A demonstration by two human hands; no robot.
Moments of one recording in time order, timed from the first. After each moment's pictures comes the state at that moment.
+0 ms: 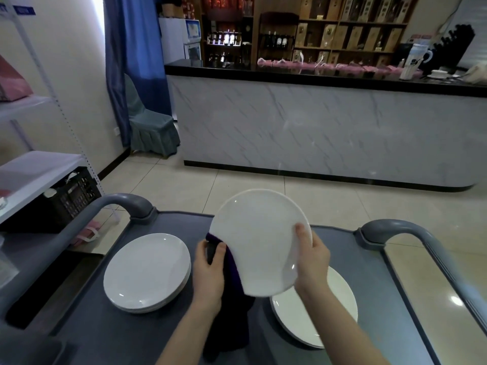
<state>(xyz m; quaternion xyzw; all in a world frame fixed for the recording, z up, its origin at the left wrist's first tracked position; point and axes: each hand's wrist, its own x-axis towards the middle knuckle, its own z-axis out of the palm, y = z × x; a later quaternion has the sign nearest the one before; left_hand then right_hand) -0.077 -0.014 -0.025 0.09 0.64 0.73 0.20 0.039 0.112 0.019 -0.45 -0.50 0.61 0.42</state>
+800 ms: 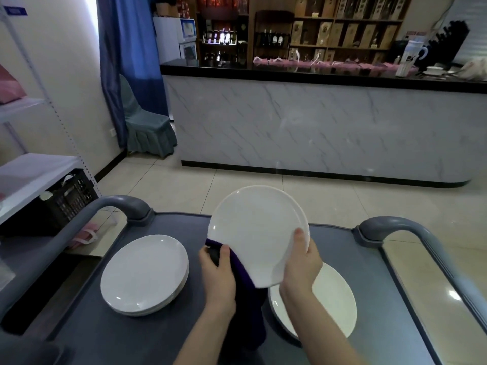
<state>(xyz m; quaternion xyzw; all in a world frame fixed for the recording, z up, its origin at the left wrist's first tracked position) -0.058 0.004 -0.023 0.02 0.63 0.75 0.18 0.024 0.090 0.016 -0.50 -0.40 0.61 0.47</state>
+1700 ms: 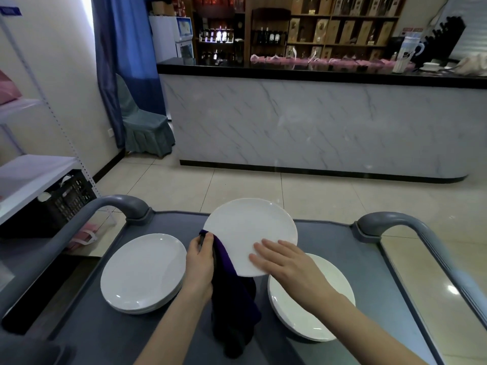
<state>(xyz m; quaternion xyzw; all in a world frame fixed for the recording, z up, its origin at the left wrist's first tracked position) -0.100 -0.007 -0.013 0.00 0.62 0.73 0.29 0.072 0.121 0.000 0.01 -0.97 -0.05 0.24</state>
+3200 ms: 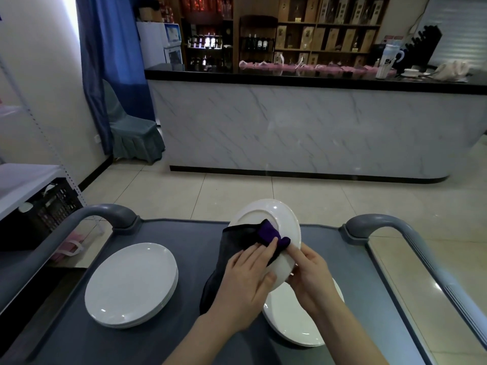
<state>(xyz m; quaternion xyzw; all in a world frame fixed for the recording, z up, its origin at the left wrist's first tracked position) -0.031 0.004 0.000 0.60 0.73 0.32 0.05 0.085 0.108 0.033 -0.30 -0.44 0.79 0.30</state>
